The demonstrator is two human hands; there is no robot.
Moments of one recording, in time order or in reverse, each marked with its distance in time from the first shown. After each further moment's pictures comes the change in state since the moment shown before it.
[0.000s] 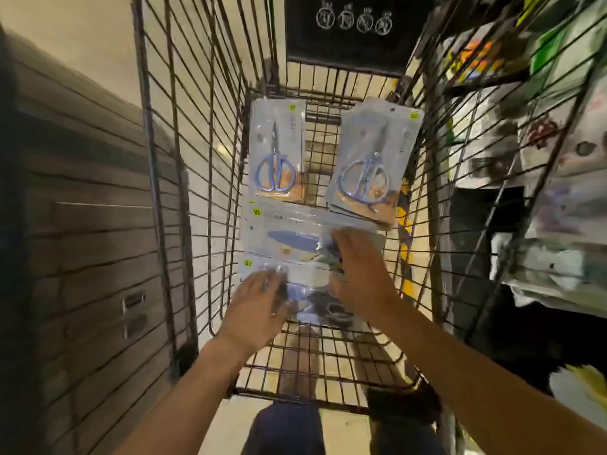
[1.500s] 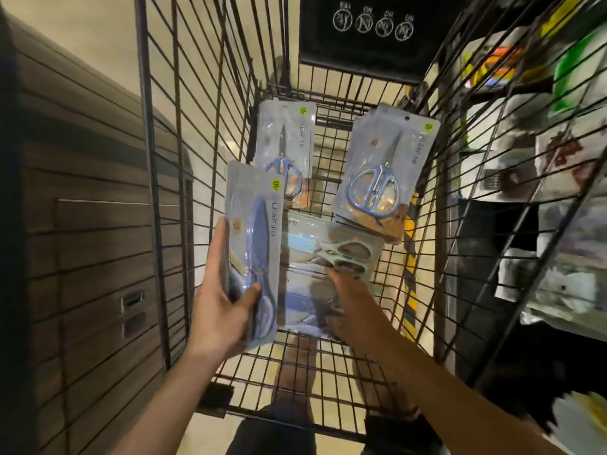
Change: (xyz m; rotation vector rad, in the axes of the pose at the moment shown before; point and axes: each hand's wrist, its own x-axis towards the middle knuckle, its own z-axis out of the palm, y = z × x) left_hand -0.021 0.016 -0.065 -0.959 0.558 -0.105; right_hand -0.015 0.003 0.022 0.343 -0.246 0.049
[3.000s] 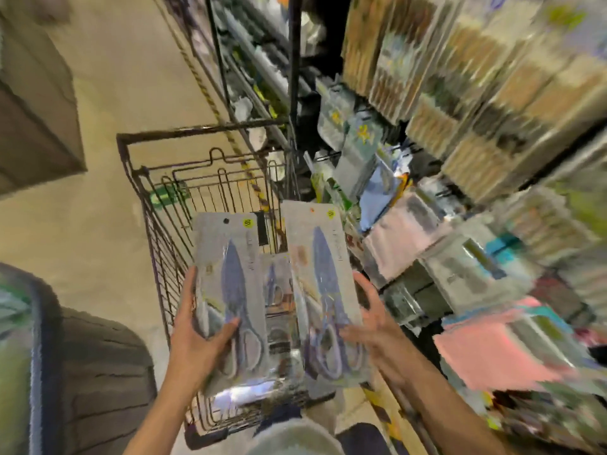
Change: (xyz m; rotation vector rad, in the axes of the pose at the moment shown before) left_hand -0.179 0.256 -0.072 0.016 -0.222 0.591; right_hand -0.381 -0.143 -0.144 1.147 0.520 -0.382
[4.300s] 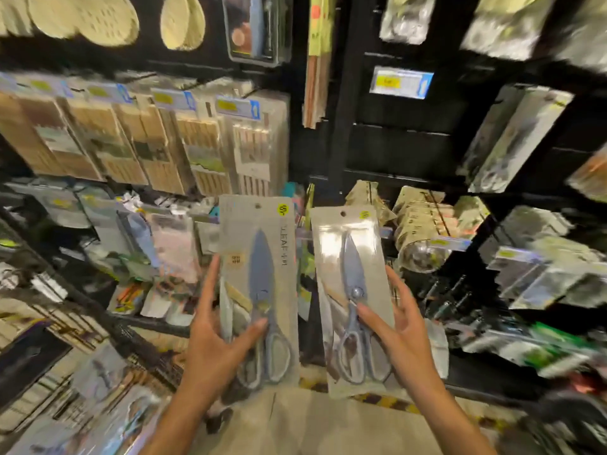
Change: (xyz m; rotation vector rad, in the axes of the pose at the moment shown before) left_hand -0.296 0.169 0.132 -0.206 -0.851 0.517; right_hand -0.481 0.068 0.033 -0.103 1.281 -0.609
